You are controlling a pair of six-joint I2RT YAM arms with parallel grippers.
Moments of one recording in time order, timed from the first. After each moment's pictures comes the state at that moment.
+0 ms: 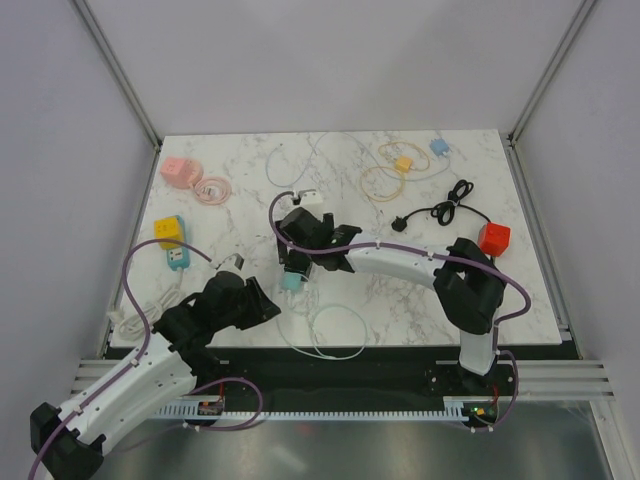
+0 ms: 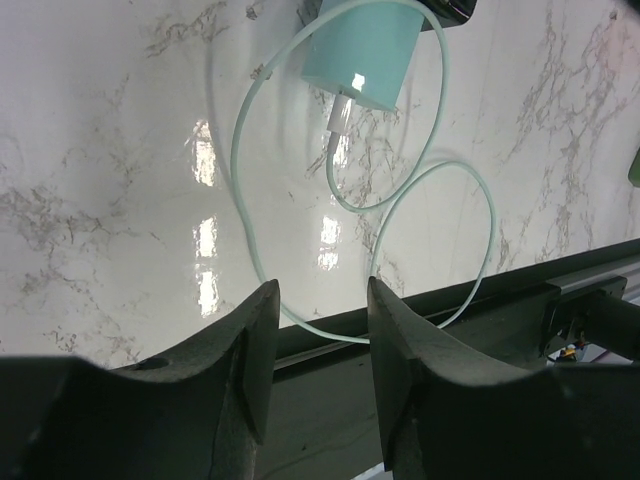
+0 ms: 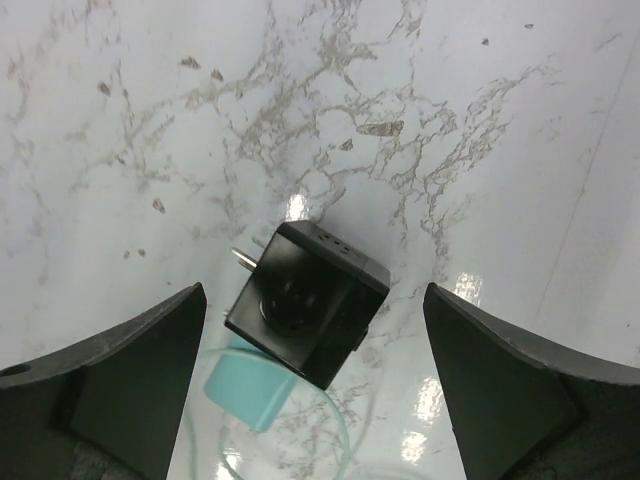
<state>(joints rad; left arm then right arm) -0.68 0.57 0.40 -0.62 -0.03 -0.93 0.99 1.89 1.40 -0.32 0.38 0.60</state>
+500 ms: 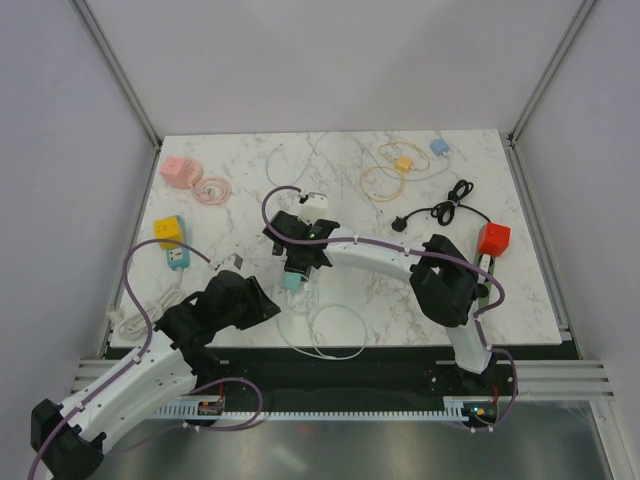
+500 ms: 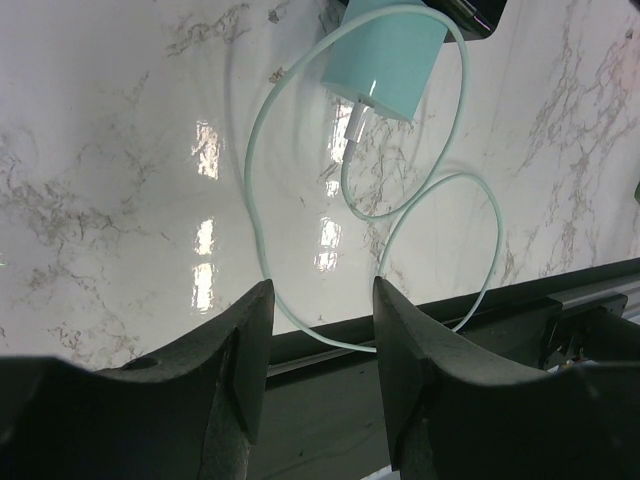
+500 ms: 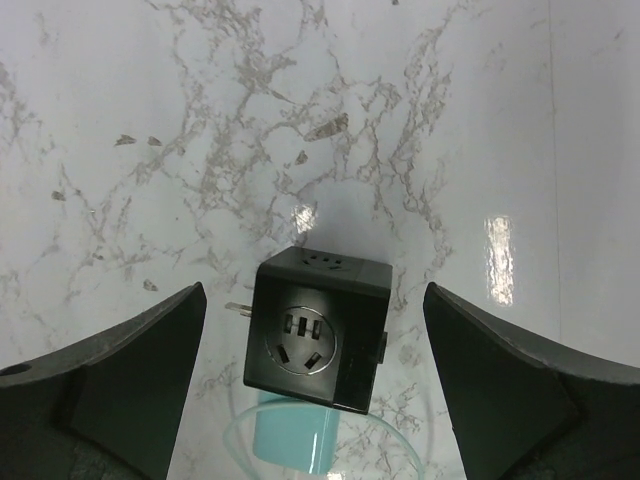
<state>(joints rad) -0.68 0.60 0.40 -0.62 -0.05 -0.97 1.02 2.04 1.65 -0.61 0.58 1.04</state>
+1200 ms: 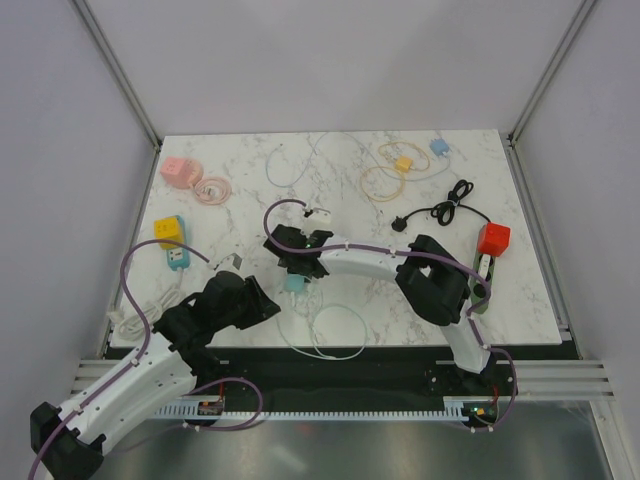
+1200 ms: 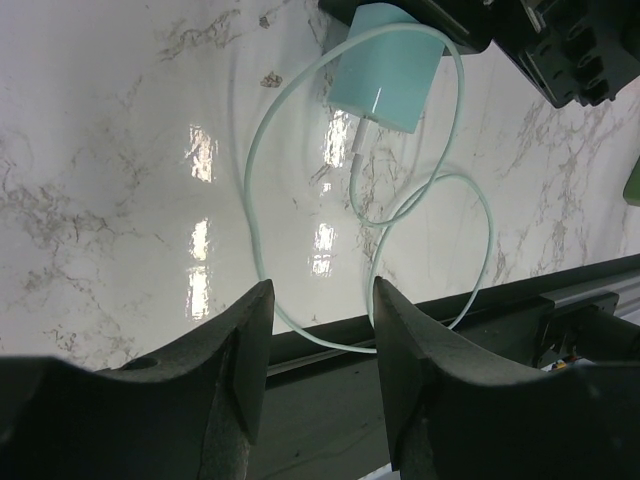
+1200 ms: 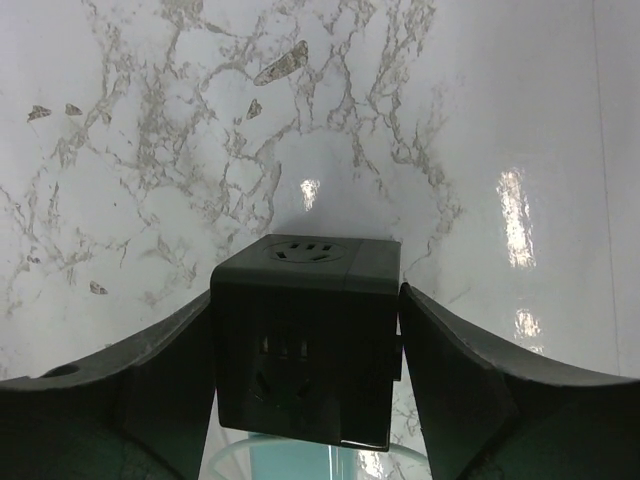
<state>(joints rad) -0.68 0.58 0.40 -0.62 -0.05 -0.97 1.04 2.11 1.59 -0.61 0.55 1.20</state>
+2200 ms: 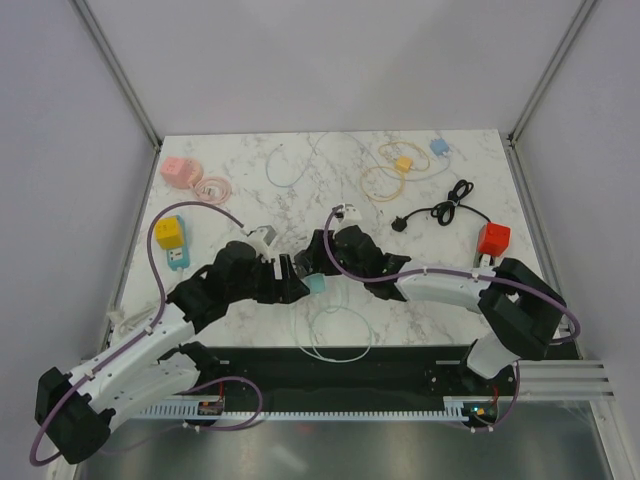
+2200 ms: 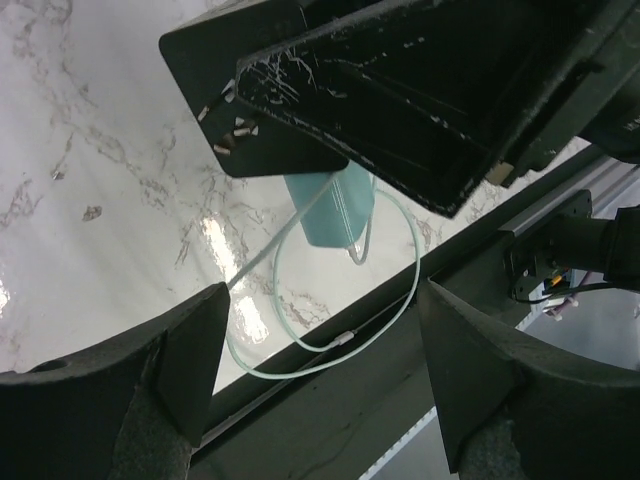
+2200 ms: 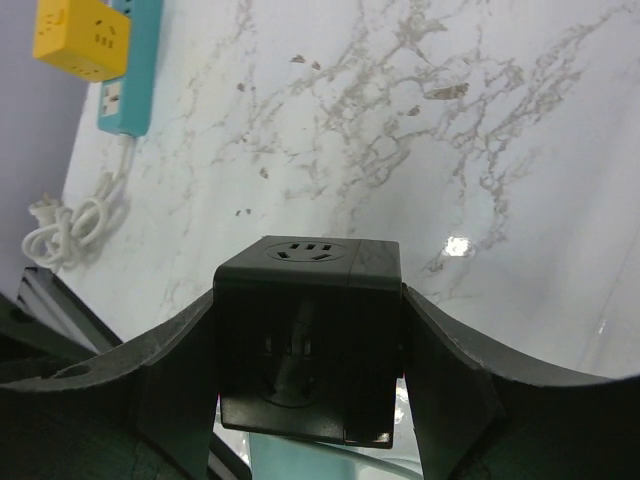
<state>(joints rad) -0.68 0.83 0.60 -0.42 0.16 -0.65 0.92 1.59 0.86 0.23 0.16 0.76</state>
